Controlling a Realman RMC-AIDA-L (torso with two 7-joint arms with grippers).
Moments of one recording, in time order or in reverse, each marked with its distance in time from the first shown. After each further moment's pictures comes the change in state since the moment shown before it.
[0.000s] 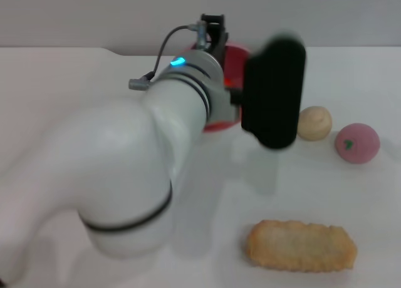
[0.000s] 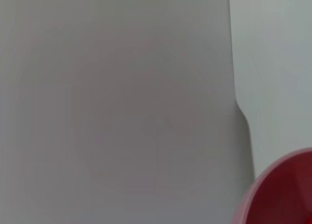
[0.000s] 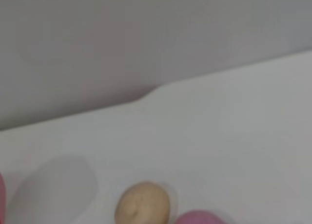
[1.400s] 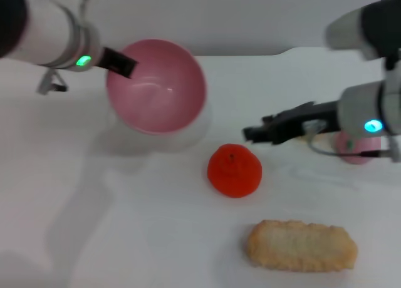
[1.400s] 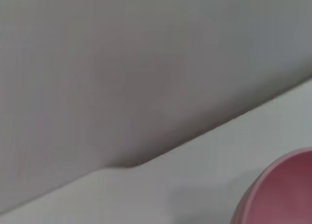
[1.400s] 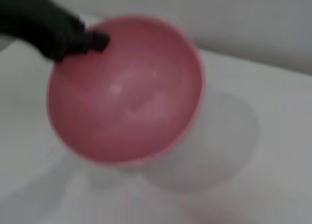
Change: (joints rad) left arm 0.018 0.016 -0.753 -0.041 -0.699 -0.209 -0.151; right arm 0.279 -0.001 -0.477 0.240 0.087 -0.167 -0.160
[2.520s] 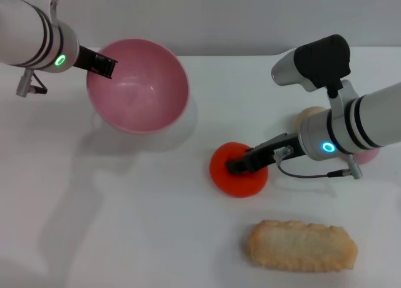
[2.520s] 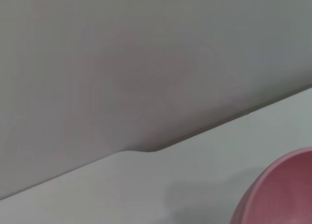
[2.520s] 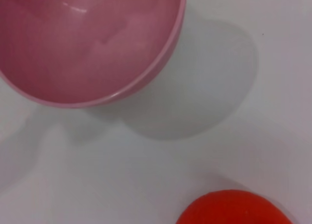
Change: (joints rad) left arm 0.027 0.002 -0.060 0.017 -0.003 -0.027 0.021; right arm 0.175 0.003 -0.109 0.359 0.023 -0.130 0.017
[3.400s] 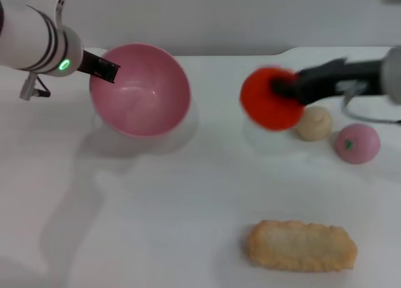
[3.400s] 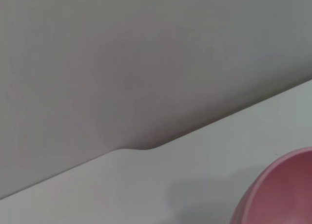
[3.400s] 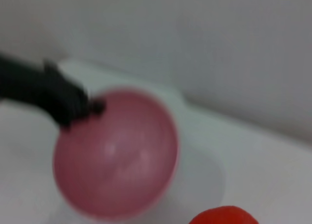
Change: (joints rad) left arm -0.005 0.000 0.015 -0.026 -0.002 0.016 0.012; right arm -0.282 -0.006 0.203 -0.680 -0.014 0.225 0.013
